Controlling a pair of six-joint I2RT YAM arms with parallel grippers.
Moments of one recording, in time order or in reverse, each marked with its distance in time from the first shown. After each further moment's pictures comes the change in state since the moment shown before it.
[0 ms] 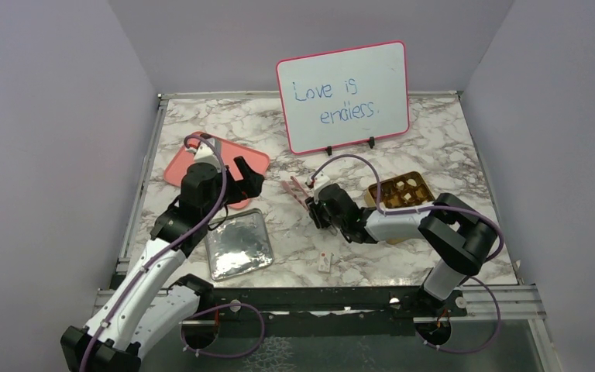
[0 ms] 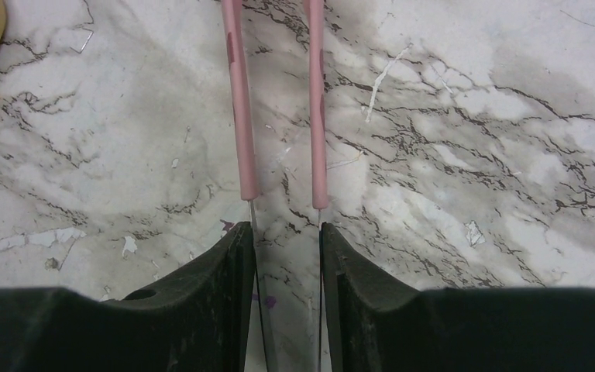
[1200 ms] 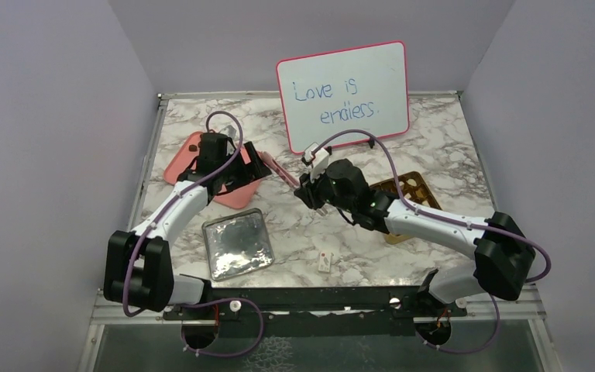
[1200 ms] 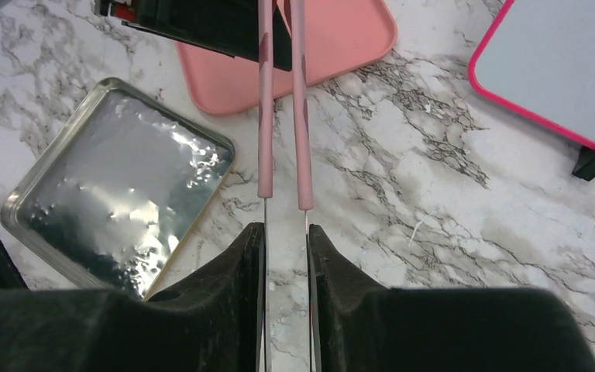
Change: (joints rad) left arm 0.216 0.570 0.120 0.130 0.402 -0.024; right arm 0.028 -0.258 0.208 -0.210 -0.165 -0.044
